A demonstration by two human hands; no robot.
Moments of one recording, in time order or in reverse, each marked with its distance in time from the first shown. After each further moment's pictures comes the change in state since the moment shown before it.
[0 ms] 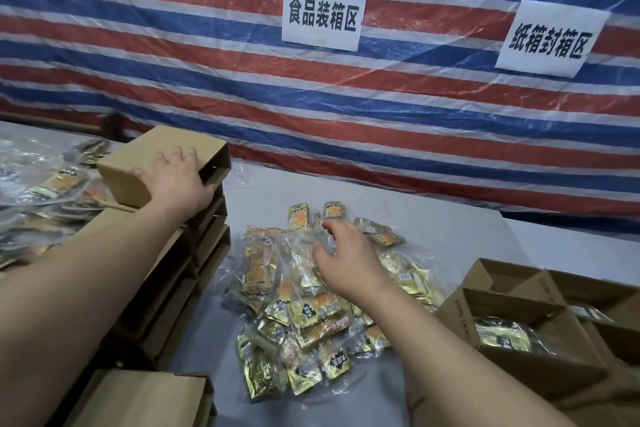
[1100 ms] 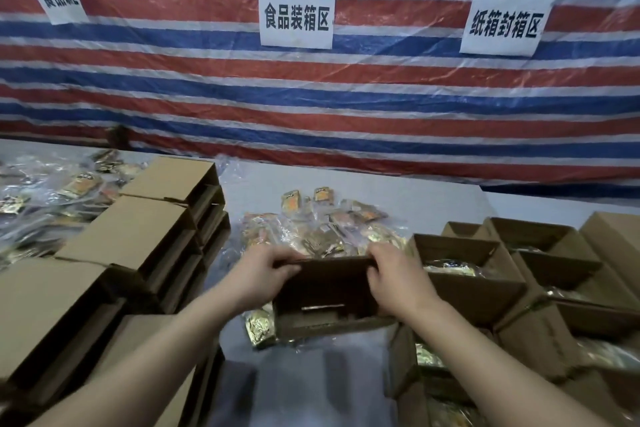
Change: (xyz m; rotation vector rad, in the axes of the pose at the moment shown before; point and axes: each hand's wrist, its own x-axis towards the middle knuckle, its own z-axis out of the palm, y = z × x) left_hand -0.287 0.073 -0.050 -0.726 -0.412 0.523; right_hand -0.139 0.076 -0.059 -0.320 0.027 0.046
